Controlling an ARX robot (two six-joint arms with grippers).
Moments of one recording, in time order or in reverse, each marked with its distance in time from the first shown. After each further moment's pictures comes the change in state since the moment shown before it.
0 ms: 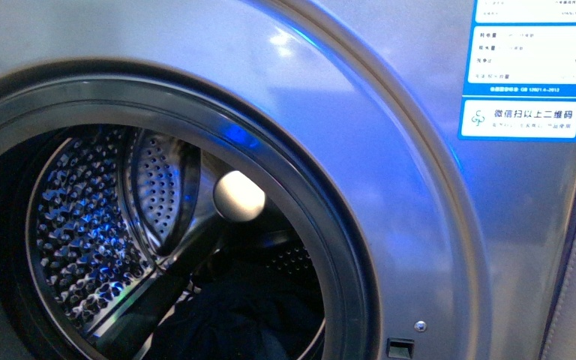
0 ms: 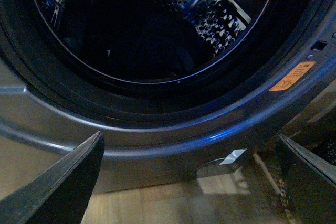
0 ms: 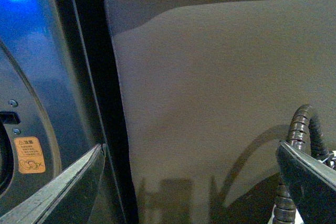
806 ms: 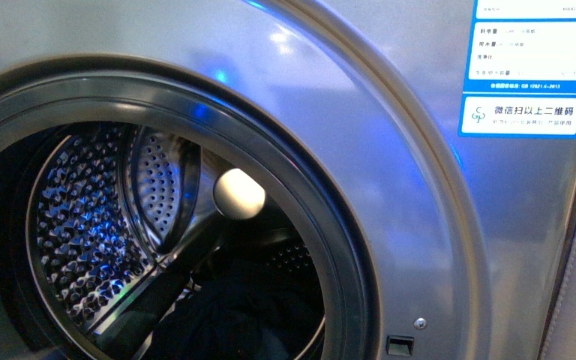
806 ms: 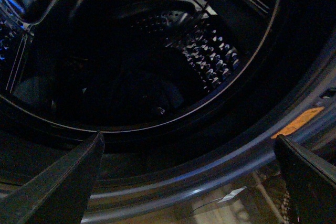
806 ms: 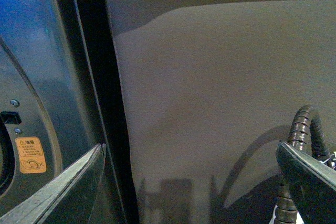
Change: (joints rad) left arm -0.283 0.730 0.142 0.682 -0.253 -0.023; right arm 0.000 0.000 0.000 0.000 -0.002 0.000
